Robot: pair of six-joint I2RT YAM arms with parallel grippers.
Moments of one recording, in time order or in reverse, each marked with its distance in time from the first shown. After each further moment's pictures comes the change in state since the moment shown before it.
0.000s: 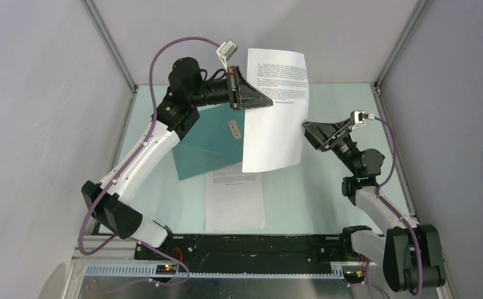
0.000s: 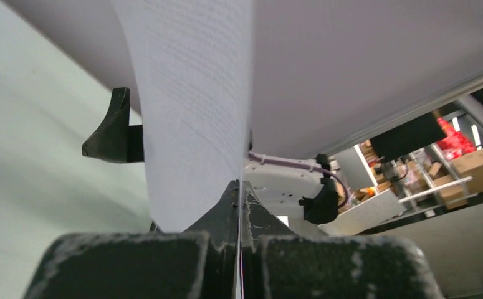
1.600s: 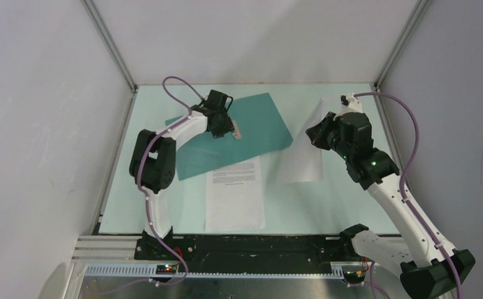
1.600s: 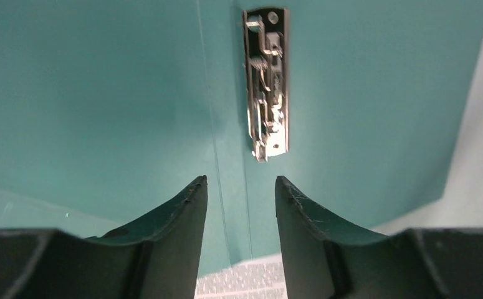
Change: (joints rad) left arm 0.148 0.465 -0.137 -0.383 -0.971 0.173; right arm 0.311 -0.054 0.619 -1.428 0.660 -0.803
